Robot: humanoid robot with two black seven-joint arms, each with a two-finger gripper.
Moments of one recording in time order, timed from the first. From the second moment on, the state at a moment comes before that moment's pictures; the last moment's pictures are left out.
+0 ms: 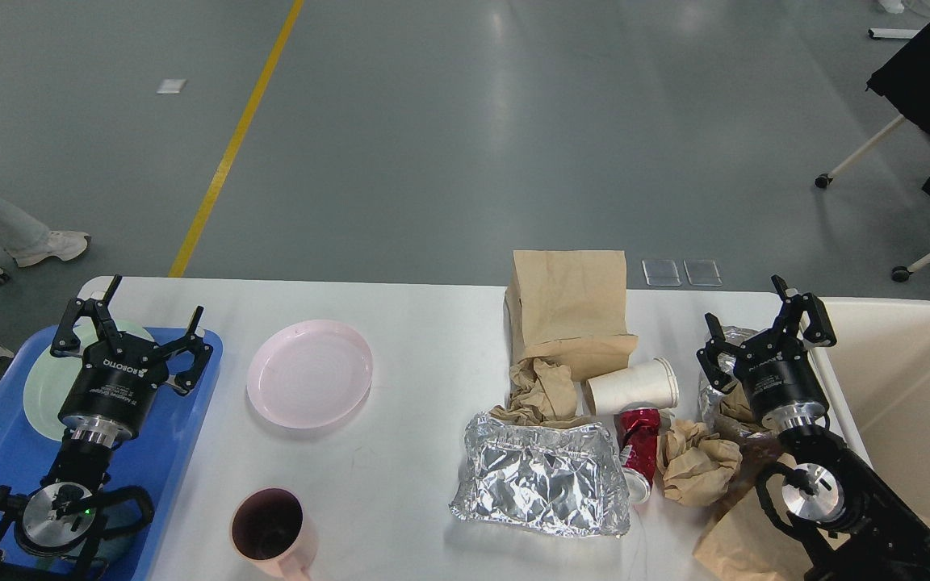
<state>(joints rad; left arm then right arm) -0.17 0.14 -1.60 -0.94 0.24 -0.56 -0.02 0.27 -0.14 1.35 0.75 -0.52 0.37 0.37</state>
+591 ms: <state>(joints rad) -0.22 0.36 -1.35 -0.93 0.22 -0.54 -0.05 0.27 -0.14 1.34 0.75 -0.52 0.37 0.37</state>
